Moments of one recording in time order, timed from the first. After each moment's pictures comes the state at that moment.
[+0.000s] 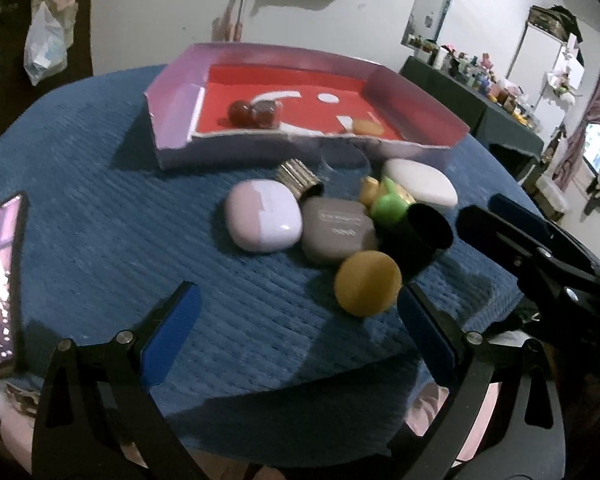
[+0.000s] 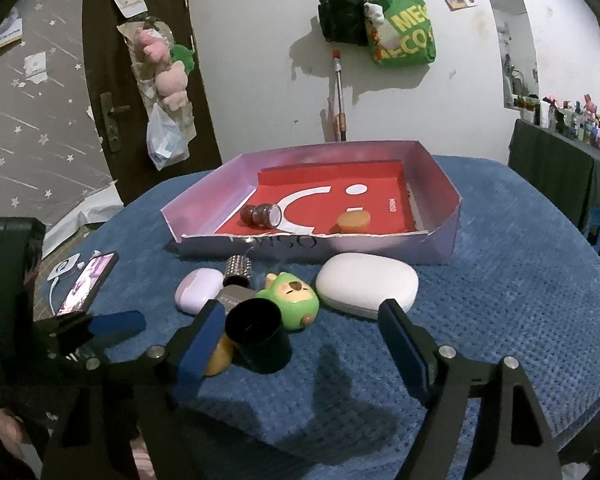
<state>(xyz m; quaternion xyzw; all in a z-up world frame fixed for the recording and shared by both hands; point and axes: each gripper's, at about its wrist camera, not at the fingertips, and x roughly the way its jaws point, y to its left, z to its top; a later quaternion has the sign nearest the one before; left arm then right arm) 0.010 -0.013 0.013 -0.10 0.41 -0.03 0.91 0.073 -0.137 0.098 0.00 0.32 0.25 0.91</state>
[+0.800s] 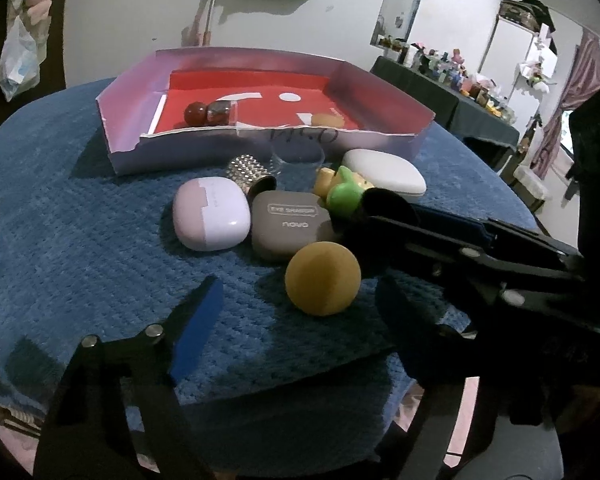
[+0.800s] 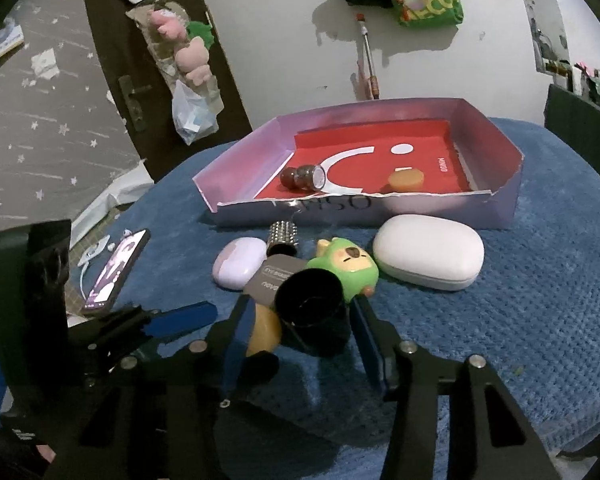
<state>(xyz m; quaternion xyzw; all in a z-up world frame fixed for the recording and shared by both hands) 0.011 -0.032 0.005 -0.08 0.39 -0.08 0.92 0.079 -0.113 0.081 0.02 0.38 0.30 0.87</state>
